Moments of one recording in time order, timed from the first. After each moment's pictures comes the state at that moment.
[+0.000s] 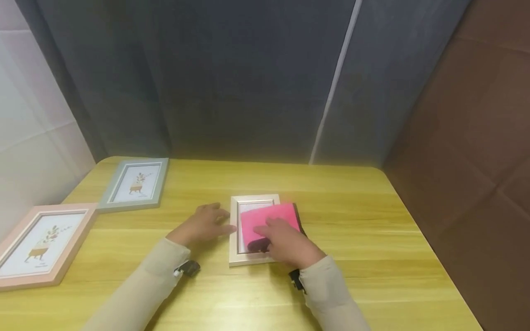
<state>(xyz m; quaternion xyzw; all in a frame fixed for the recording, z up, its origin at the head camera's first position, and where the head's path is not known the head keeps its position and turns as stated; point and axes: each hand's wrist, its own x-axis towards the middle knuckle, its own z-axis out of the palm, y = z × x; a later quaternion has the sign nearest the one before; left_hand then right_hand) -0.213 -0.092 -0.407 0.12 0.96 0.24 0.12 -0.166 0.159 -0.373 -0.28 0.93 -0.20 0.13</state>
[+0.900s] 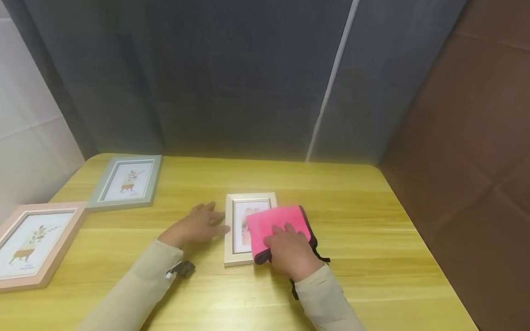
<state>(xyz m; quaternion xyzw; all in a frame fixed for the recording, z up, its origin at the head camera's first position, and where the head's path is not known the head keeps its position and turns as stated) -0.201 -0.094 -0.403 0.12 0.96 0.22 0.15 -0.136 0.155 -0.367 -0.22 0.97 -0.03 0.11</state>
